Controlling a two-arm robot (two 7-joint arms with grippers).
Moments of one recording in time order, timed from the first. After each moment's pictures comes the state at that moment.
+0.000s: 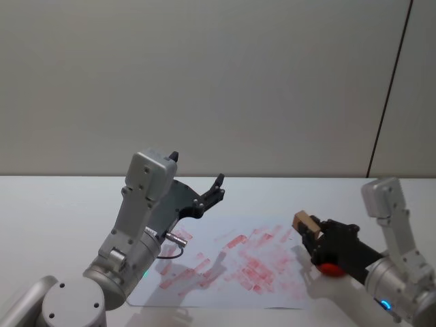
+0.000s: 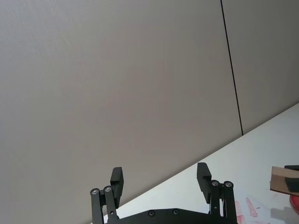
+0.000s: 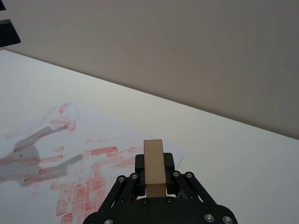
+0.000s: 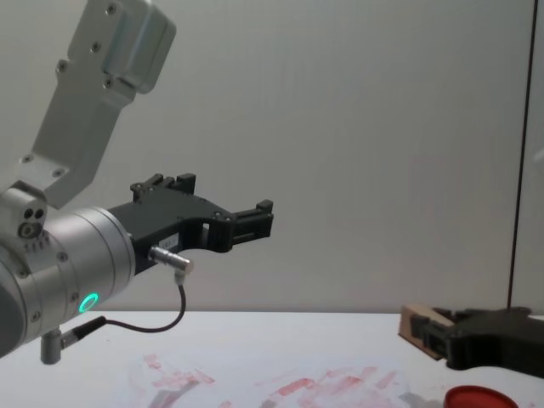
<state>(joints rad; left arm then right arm) -0.24 0.38 0.45 -1.63 -0.20 0.01 -0.01 0.14 0.26 -0.27 -1.50 0.21 0.18 0.31</state>
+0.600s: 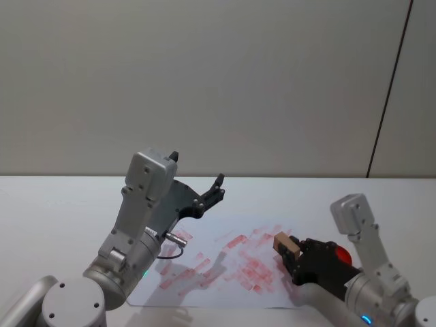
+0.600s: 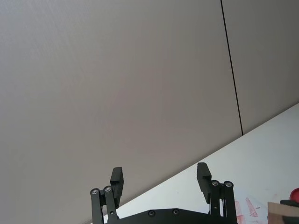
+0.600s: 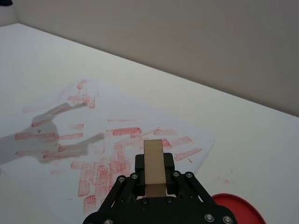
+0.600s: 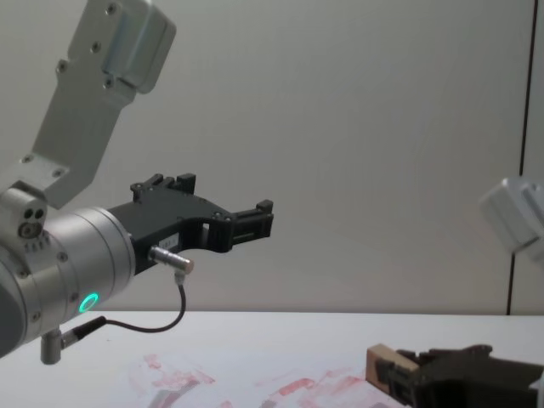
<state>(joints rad) -0.24 0.38 0.45 -1.63 -0.20 0.01 -0.01 0.15 0.23 -0.32 -1.46 0.14 0.20 0.34</state>
